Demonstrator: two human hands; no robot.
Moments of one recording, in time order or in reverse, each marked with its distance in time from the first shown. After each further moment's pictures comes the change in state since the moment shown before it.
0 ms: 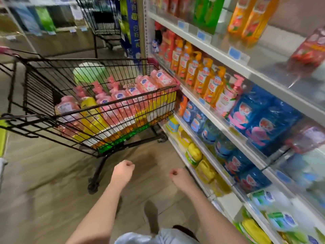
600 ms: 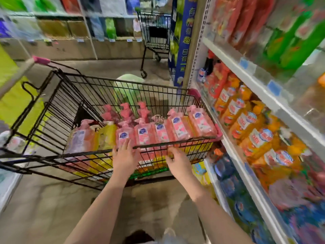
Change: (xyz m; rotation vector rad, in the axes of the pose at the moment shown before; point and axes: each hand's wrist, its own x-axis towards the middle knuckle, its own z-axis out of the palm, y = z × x) left_hand 0.230 0.120 -0.092 0.373 0.448 0.091; right_hand 0.255 -0.221 -0.099 -0.272 0.104 -0.529
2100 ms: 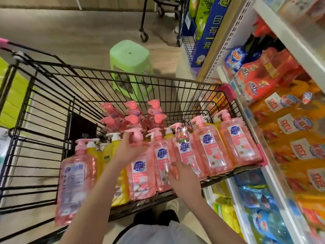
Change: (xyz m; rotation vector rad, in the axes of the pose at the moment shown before) left_hand 0.211 -0.068 -0.010 -0.942 -0.349 -0.324; right_hand 0.139 -0.066 0.057 -0.123 -0.163 0.092
